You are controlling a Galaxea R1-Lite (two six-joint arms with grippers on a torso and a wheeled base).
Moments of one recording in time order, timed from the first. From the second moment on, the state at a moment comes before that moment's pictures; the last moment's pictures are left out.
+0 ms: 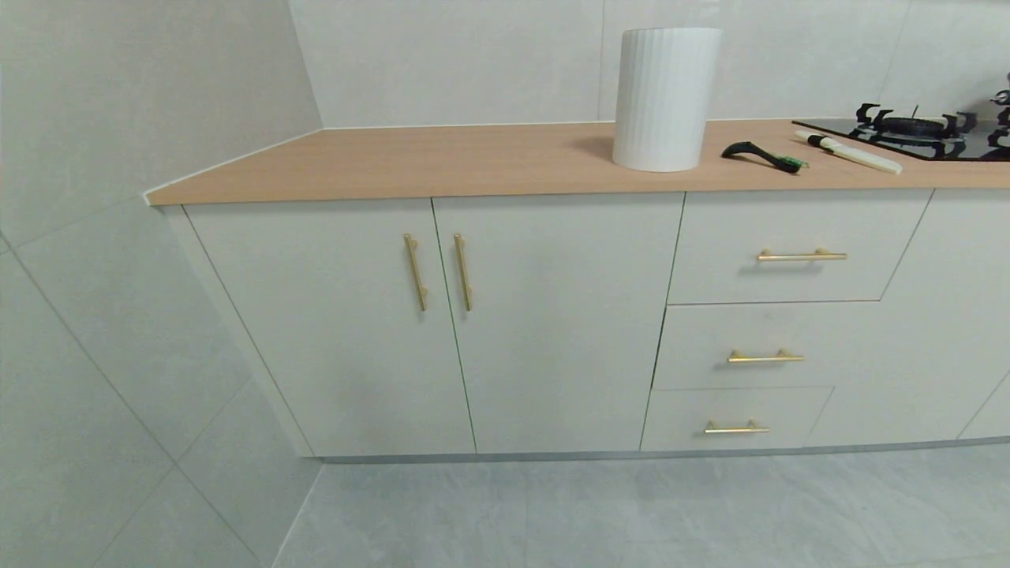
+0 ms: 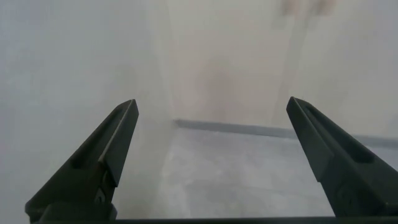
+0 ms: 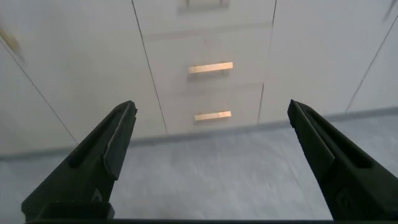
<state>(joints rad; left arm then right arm) 0.00 0.01 -0.04 0.05 0.17 0.05 0.00 0.01 -0.16 0.16 -0.09 0.05</state>
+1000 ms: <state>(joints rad) 0.00 0.00 0.00 0.00 0.01 0.04 0.00 0.00 0.00 -0.01 0.01 0.00</state>
